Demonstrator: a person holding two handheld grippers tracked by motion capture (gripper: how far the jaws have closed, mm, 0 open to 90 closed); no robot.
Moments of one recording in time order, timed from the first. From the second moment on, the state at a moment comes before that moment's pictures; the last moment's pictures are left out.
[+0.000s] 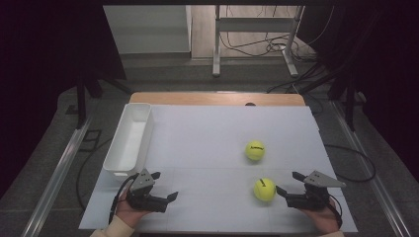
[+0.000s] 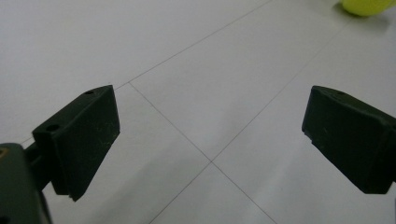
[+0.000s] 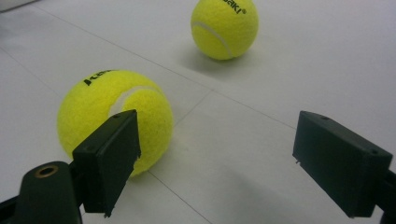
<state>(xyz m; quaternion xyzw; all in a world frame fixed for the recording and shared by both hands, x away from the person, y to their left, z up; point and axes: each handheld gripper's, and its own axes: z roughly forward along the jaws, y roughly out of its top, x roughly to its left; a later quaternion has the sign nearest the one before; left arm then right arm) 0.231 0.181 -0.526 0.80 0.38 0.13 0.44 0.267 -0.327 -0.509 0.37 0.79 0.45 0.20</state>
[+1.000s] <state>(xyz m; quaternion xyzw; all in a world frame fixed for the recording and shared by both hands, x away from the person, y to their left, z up) 0.236 0.172 -0.515 0.80 0.38 0.13 0.45 0.269 -0.328 -0.510 0.38 0.79 0.45 0.20</state>
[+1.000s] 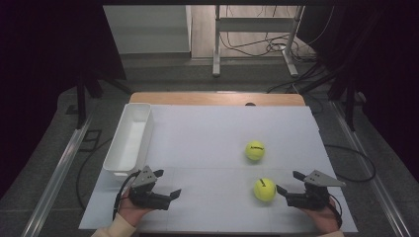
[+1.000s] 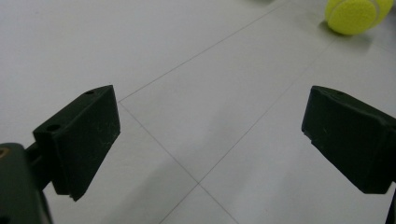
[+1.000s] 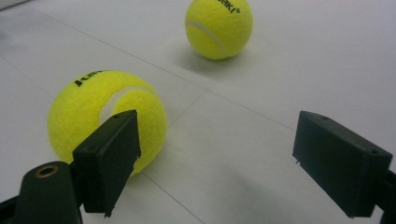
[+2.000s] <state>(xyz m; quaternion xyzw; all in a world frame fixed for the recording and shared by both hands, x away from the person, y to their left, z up) 0.243 0.138 -0.506 0.81 0.34 0.11 0.46 0.270 -0.327 -0.511 0.38 0.79 0.44 0.20</state>
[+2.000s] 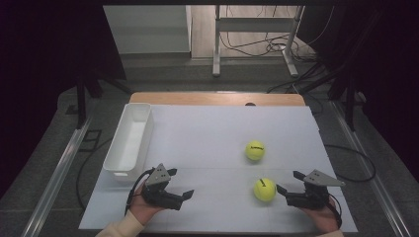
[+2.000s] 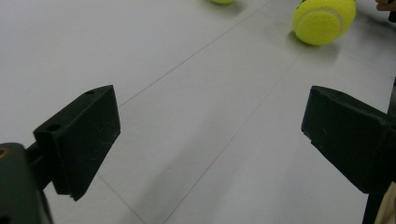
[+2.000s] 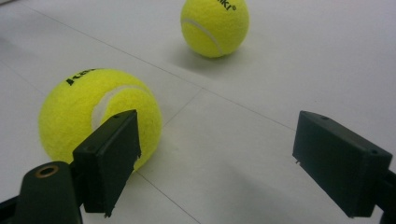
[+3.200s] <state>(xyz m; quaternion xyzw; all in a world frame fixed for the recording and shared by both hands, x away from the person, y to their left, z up) 0.262 0.108 -0.501 0.82 0.33 0.07 0.47 0.271 -0.328 -0.511 0.38 0.79 0.44 0.21</state>
